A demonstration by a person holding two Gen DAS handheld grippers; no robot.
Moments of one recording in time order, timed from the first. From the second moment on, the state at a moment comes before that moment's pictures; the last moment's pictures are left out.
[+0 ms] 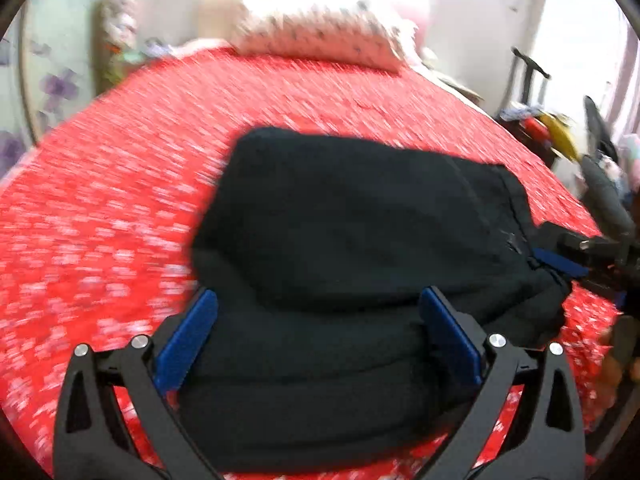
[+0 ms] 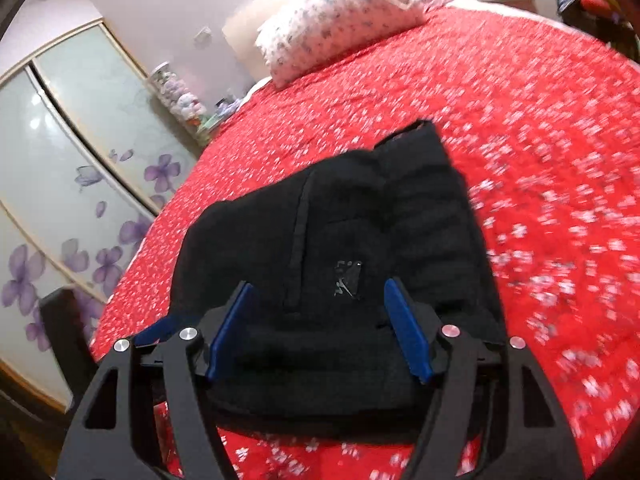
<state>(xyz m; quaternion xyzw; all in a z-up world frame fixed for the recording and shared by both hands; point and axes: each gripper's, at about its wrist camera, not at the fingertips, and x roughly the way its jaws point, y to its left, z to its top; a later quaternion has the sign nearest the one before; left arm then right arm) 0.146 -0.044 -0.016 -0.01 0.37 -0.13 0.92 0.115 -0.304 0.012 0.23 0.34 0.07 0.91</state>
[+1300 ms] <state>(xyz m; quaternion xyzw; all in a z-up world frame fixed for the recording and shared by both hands) -0.021 -0.024 0.000 0.01 0.28 -0.12 0.95 -0.027 -0.215 0.010 0.03 0.23 -0.10 0.97</state>
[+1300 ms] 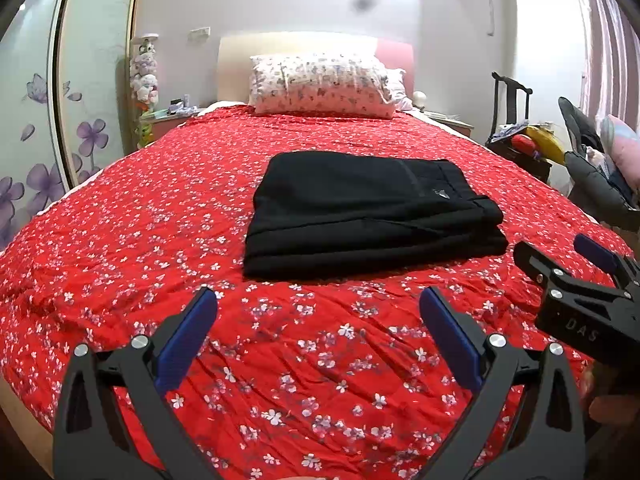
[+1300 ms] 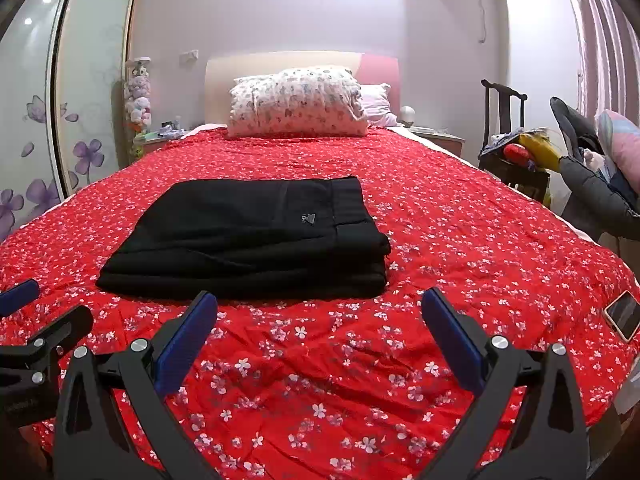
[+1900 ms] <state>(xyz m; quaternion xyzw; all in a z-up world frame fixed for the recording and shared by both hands) -0.021 -0.028 0.000 0.02 0.28 -0.12 0.95 -0.025 -0.213 0.007 0.03 0.25 -0.10 0.96</state>
